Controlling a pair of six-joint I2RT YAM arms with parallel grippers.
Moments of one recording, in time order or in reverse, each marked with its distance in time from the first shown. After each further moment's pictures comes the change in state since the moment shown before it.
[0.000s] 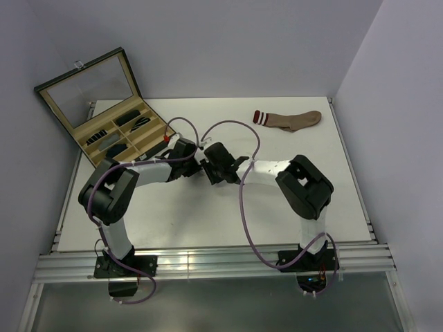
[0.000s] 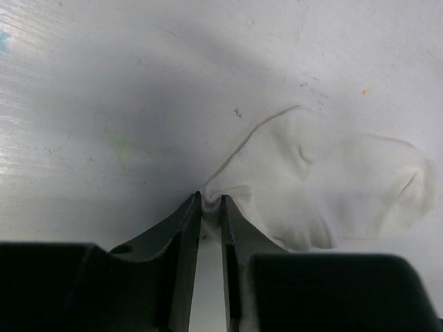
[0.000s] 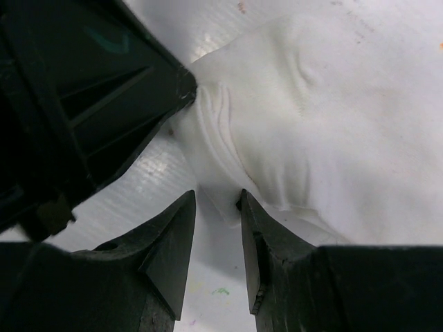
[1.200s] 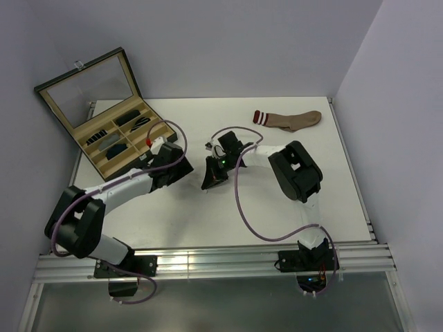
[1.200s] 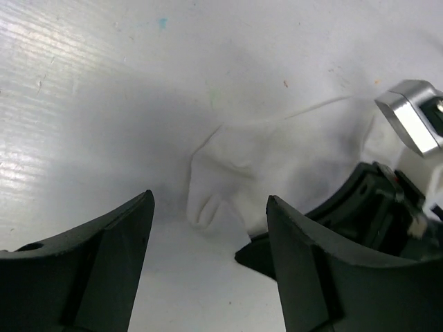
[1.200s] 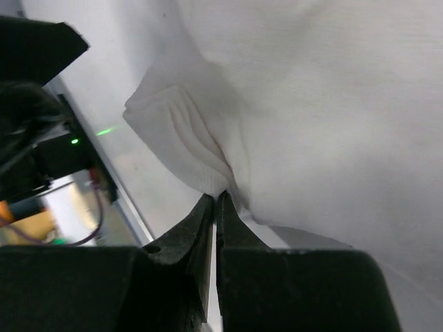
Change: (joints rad) left arm 0.008 -0.325 -0.119 -0.225 -0.117 0.001; right arm -0.184 0.204 0.174 -0.156 -0.832 0.275
